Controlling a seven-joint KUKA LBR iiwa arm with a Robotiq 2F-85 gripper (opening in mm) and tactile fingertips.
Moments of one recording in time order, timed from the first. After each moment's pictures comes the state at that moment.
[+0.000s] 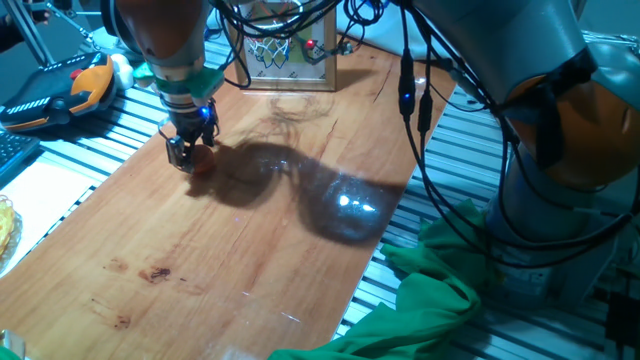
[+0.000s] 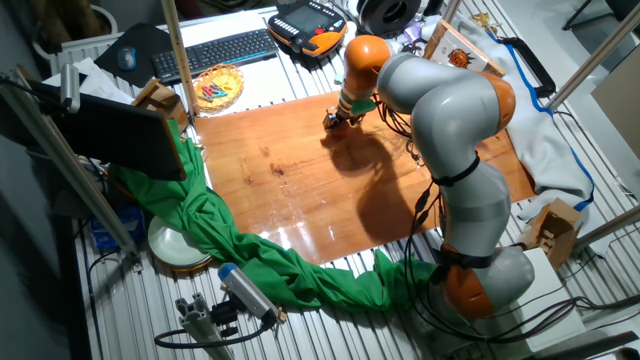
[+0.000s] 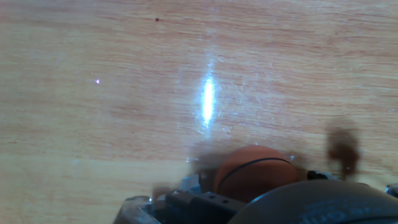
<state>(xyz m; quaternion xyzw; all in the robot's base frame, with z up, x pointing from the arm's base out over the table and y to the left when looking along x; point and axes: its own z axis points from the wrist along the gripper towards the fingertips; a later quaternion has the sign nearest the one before) 0.666 0.065 0.042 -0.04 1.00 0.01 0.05</state>
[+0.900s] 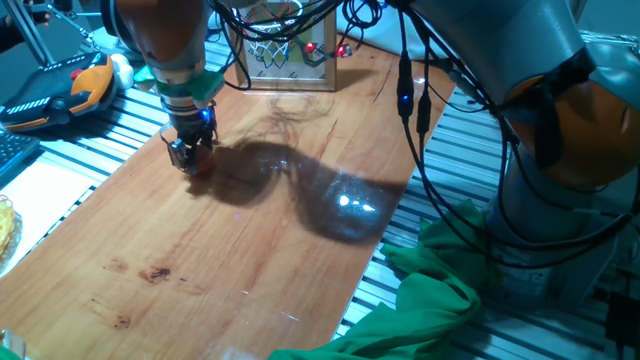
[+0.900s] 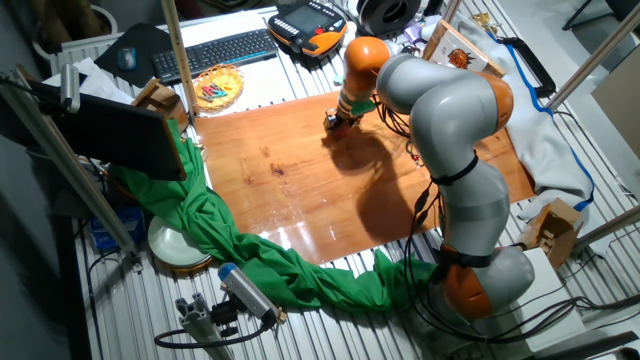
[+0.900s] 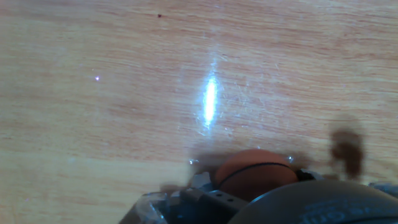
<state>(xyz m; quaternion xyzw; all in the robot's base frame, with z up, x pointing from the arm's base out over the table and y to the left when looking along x) 0.667 0.064 0.038 -0.06 1.00 0.02 0.04</state>
